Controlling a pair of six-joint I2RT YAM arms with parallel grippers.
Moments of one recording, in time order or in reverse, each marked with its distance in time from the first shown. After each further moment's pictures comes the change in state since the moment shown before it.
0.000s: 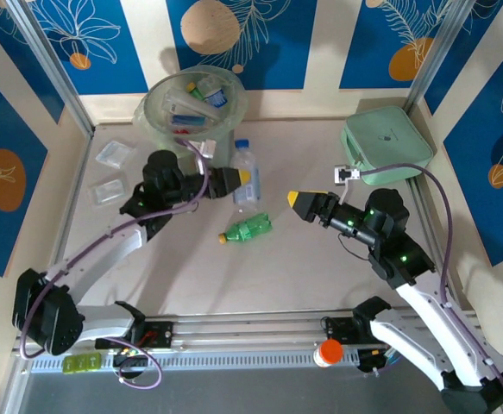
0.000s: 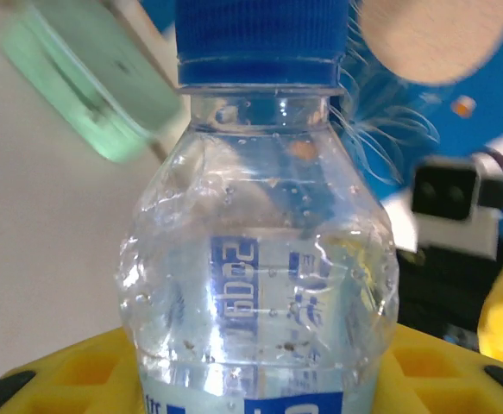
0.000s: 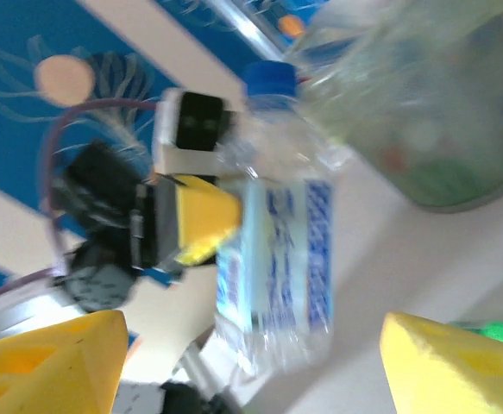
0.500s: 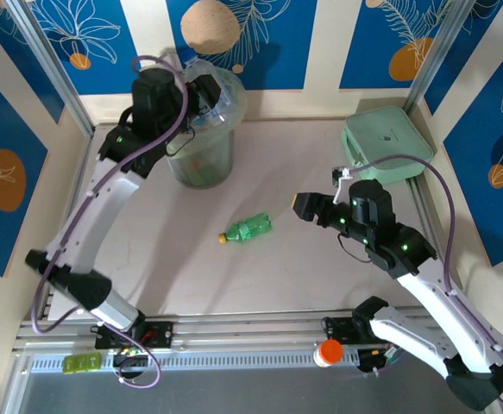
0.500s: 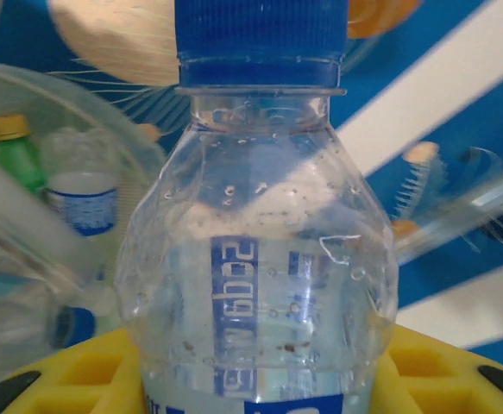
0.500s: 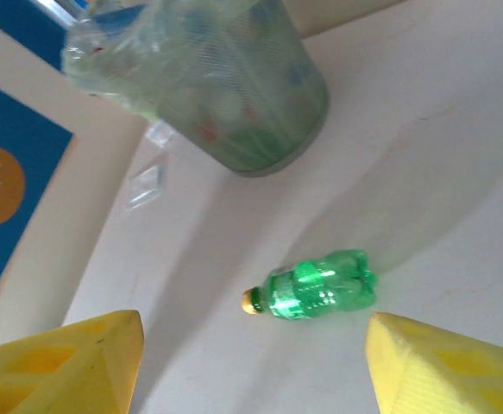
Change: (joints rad) left arm 0.025 0.391 0.984 -0.704 -0.790 -0.028; right arm 0.079 0.149 0.196 -0.397 0.334 -0.089
